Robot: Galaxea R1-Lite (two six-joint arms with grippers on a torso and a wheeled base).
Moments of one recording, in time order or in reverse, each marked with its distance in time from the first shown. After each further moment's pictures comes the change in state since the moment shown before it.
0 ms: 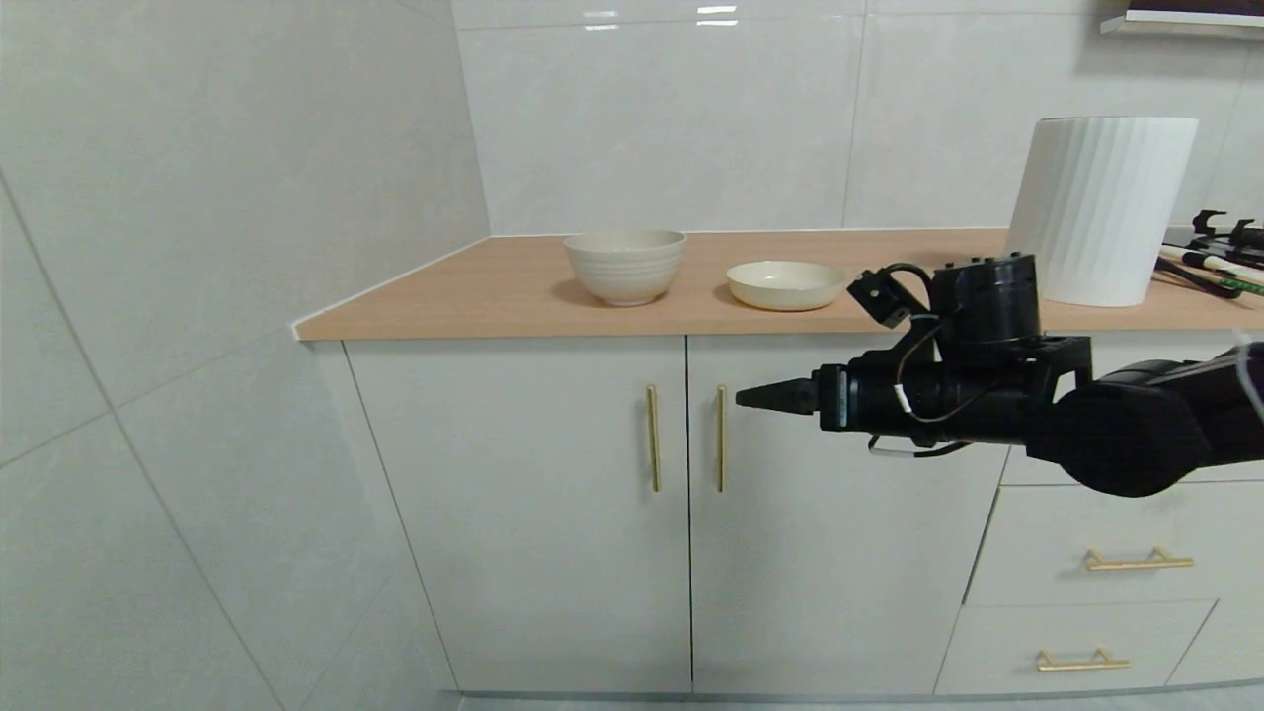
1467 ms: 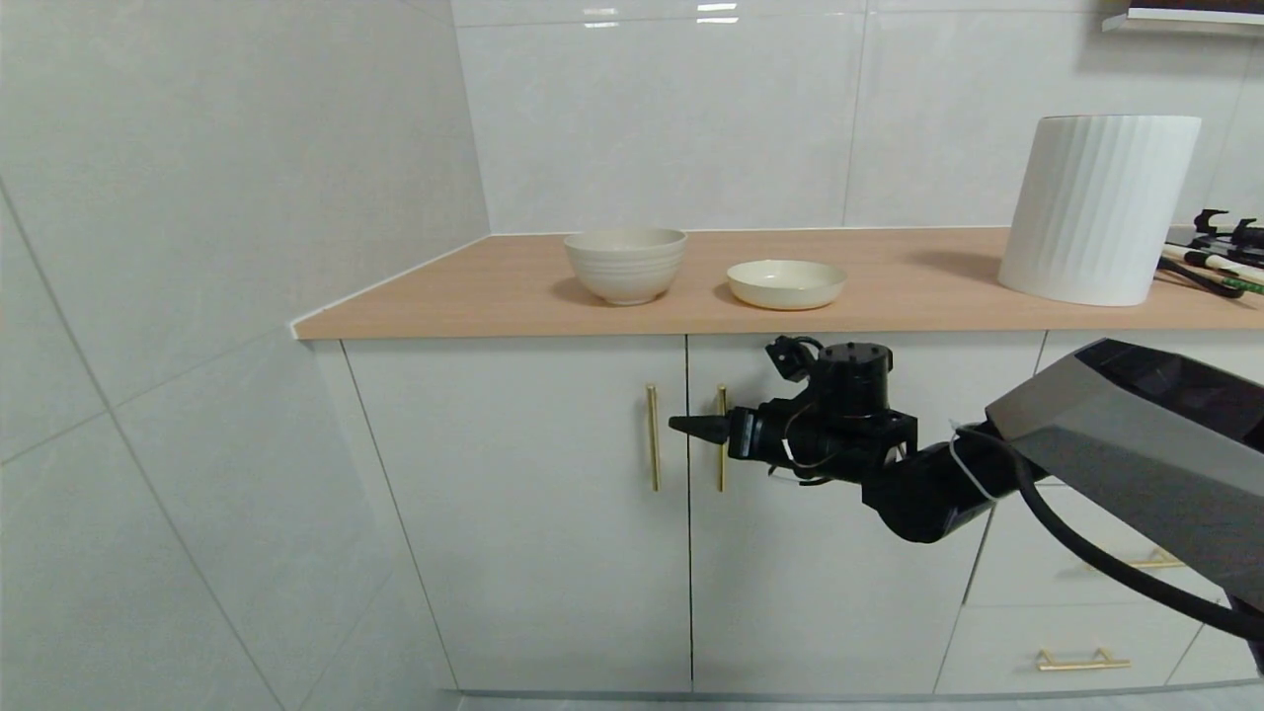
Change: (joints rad) left arm 0.000 0.000 0.000 0.000 0.000 0.000; right arm 0.046 0.413 -0.151 -0.419 -0.008 0.145
